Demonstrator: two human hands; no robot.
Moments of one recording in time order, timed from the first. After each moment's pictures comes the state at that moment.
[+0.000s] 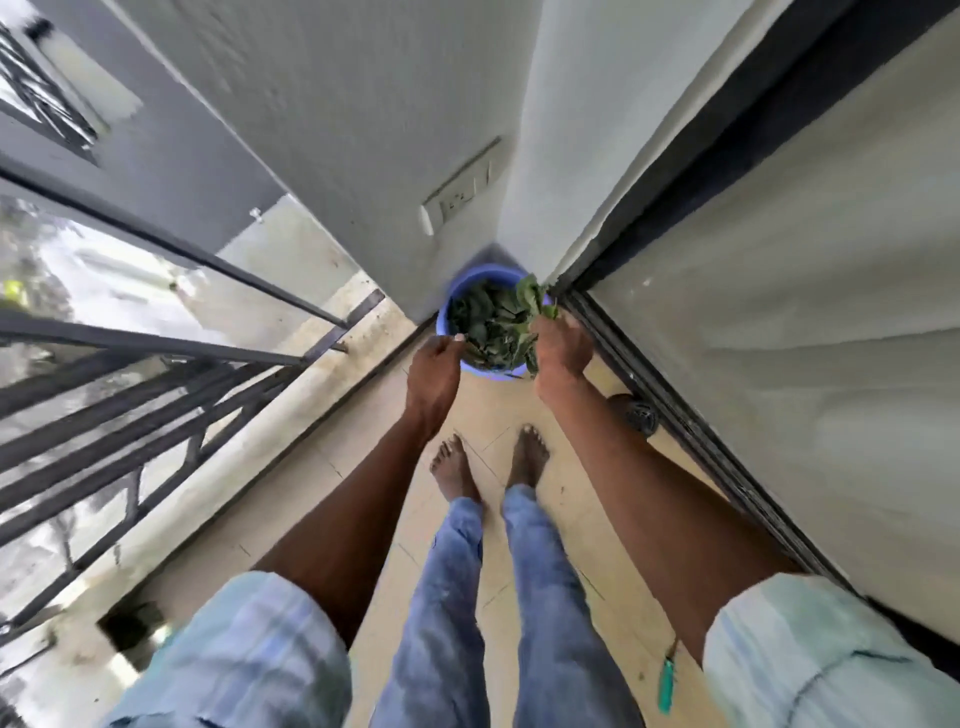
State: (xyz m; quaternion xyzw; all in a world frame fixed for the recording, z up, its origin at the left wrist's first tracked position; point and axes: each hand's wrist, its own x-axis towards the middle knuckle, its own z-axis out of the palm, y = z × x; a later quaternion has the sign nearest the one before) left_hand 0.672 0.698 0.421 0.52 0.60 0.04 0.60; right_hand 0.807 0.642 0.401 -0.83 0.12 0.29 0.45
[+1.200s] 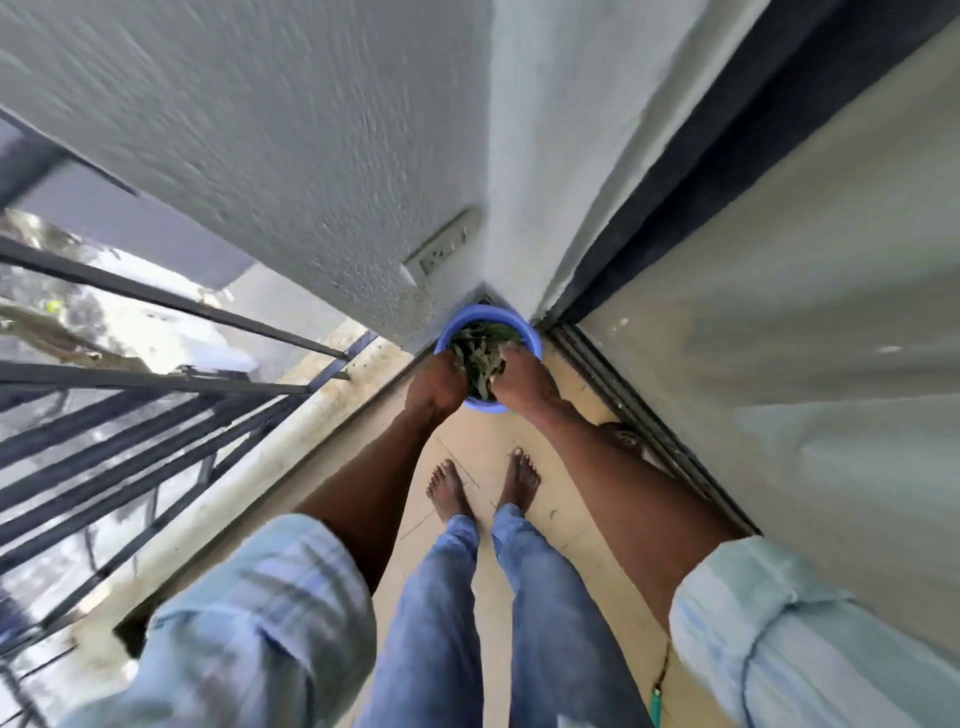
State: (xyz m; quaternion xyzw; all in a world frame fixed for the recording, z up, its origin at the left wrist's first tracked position) left_hand 0.727 0.716 0.456 0.72 0.53 -0.15 0.42; right_hand 0.841 0.639 0.430 -0.84 -0.36 0.40 0.09
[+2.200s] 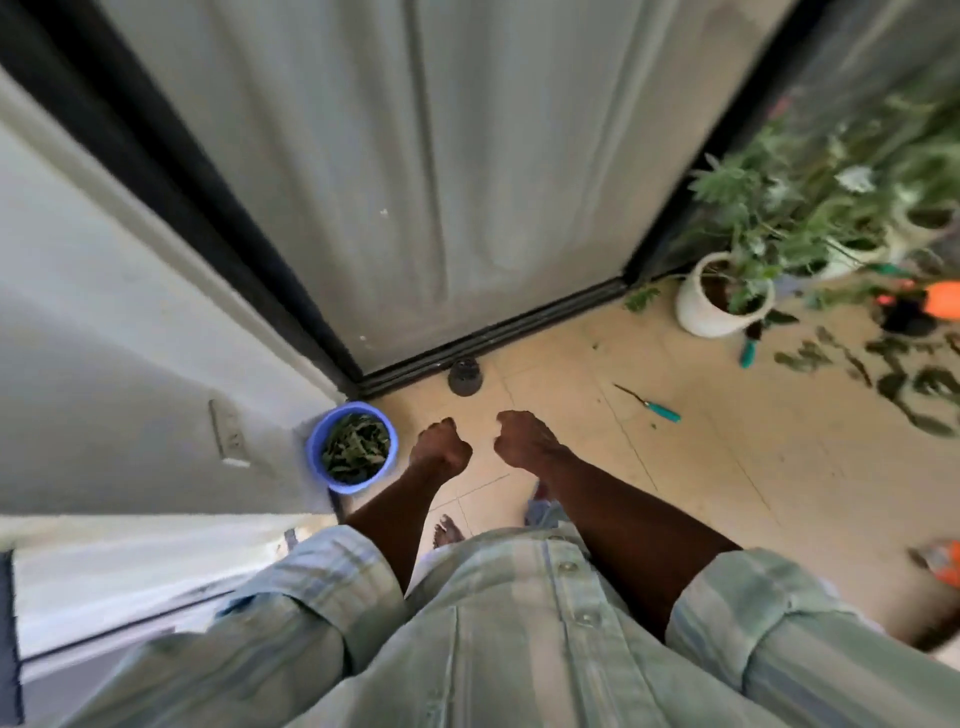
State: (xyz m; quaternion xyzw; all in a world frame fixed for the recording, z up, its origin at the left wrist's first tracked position) left_hand 0.633 0.549 0.615 0.91 -0.06 -0.36 0.18; right_hand 0.594 0.410 0.628 -0.92 0.16 0.29 0.23
